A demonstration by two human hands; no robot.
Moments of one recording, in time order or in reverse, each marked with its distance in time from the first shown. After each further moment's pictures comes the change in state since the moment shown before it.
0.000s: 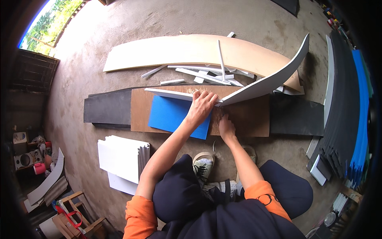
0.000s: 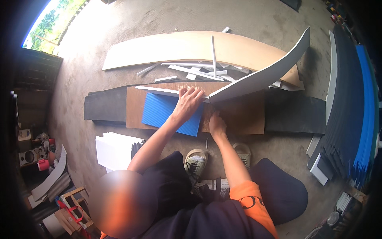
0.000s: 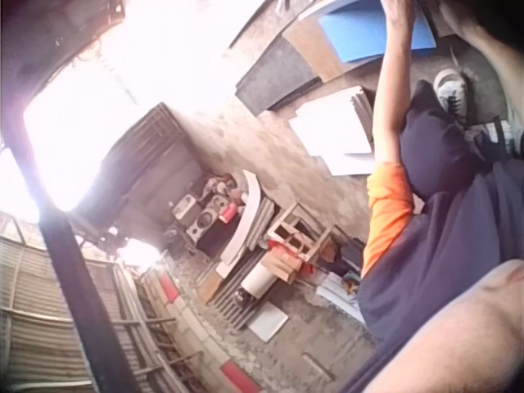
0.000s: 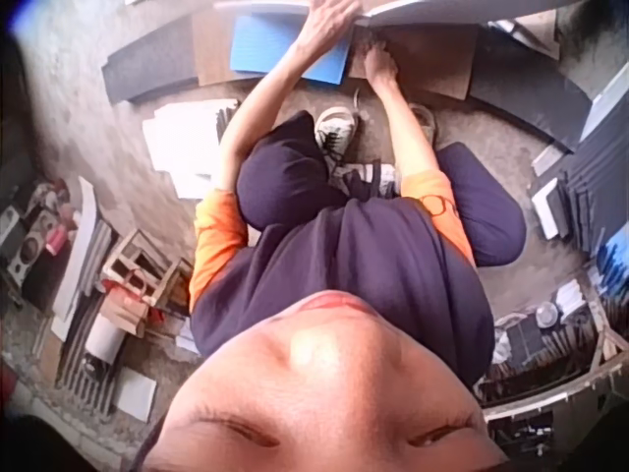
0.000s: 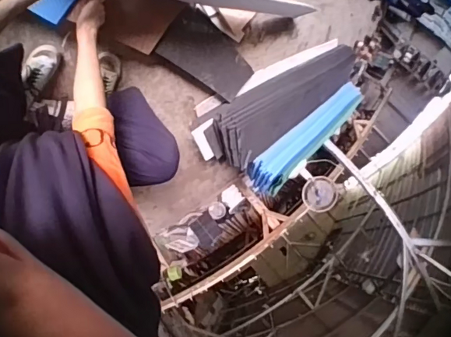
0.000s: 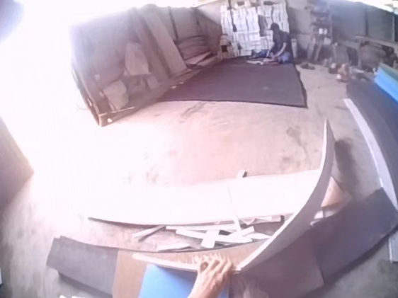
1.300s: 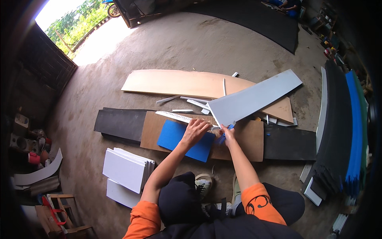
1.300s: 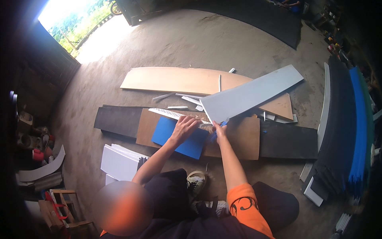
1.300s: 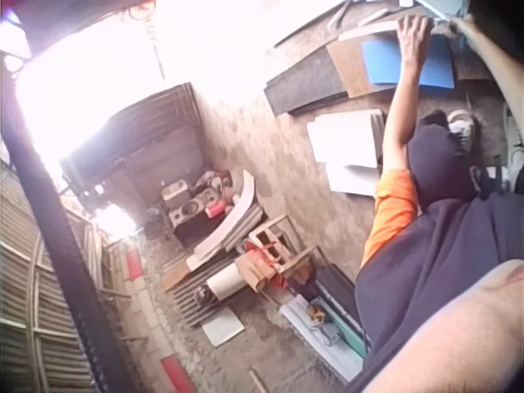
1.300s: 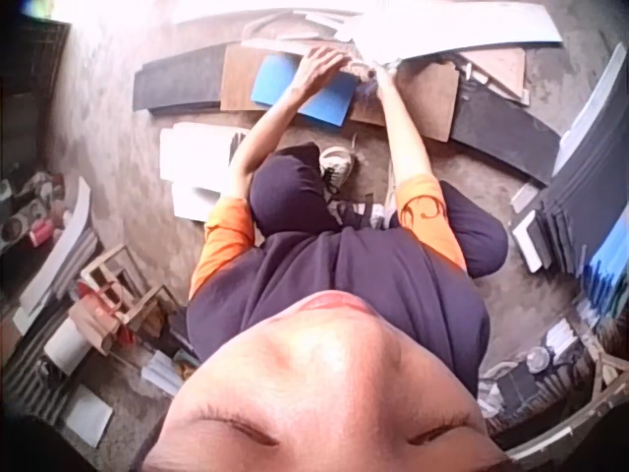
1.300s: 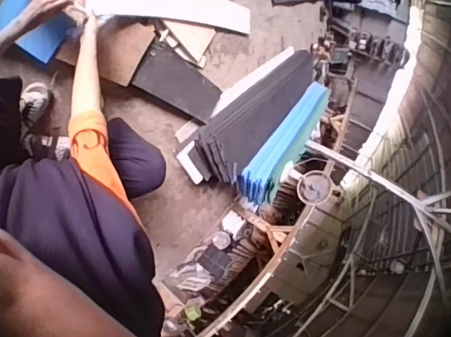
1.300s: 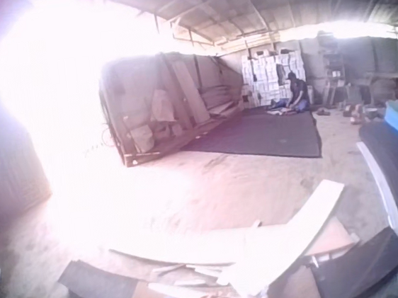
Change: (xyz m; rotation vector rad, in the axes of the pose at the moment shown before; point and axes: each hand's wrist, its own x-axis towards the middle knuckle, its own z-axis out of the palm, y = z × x) left_hand -0.036 -0.012 -0.043 0.004 0.249 0.077; right_hand 0.073 -0.026 -0.020 1.346 0.069 0.149
